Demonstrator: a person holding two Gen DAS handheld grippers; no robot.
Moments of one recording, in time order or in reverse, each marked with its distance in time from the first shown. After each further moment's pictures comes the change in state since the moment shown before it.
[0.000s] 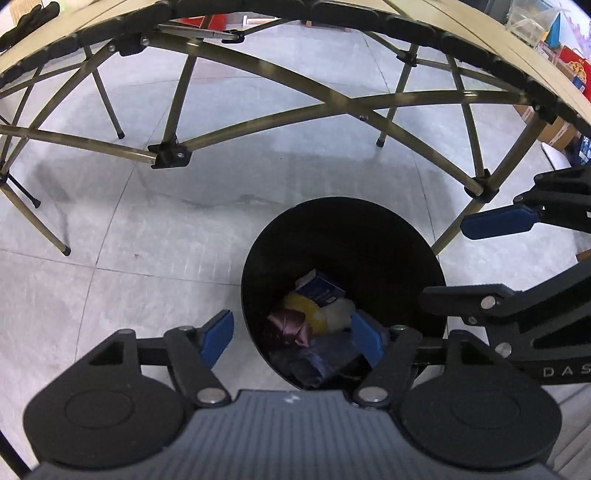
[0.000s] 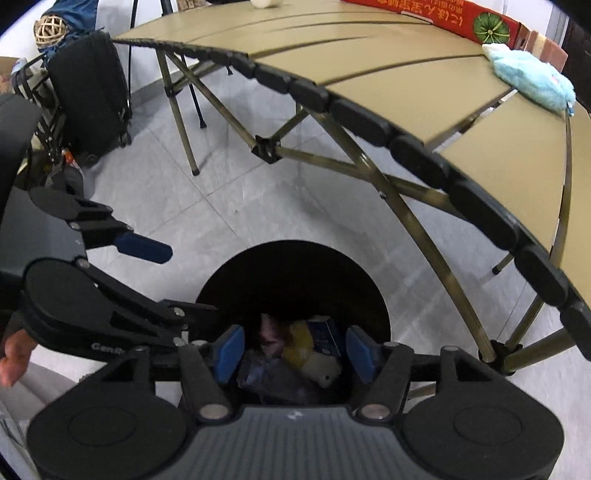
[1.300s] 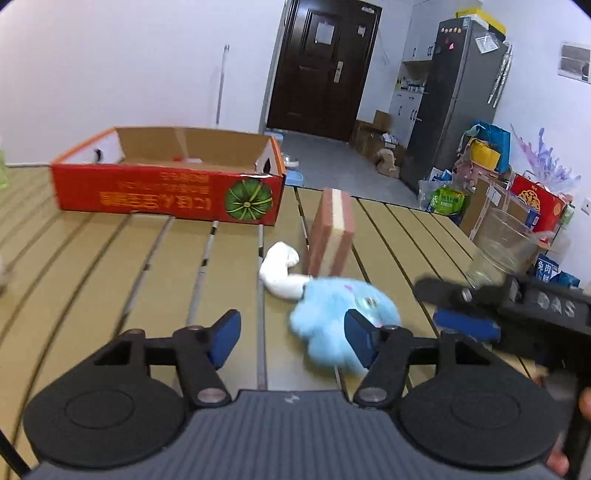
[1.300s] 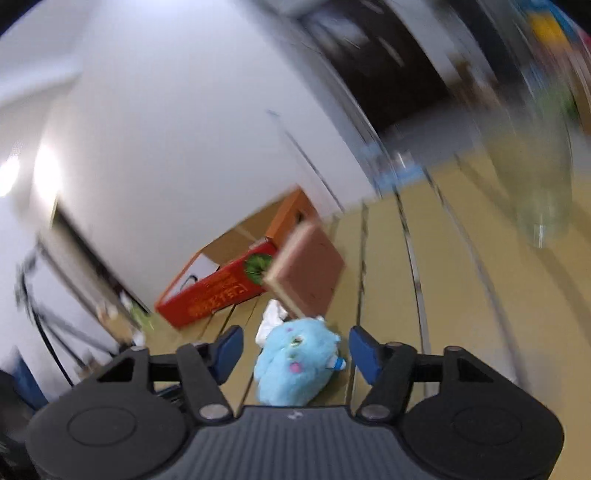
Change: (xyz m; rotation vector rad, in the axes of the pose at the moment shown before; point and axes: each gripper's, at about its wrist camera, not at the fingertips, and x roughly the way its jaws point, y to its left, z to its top) left arm -0.040 -0.041 0.253 -0.004 -0.488 -0.170; right arm -0.065 -0.240 0.070 0.899 -0.731 0.094
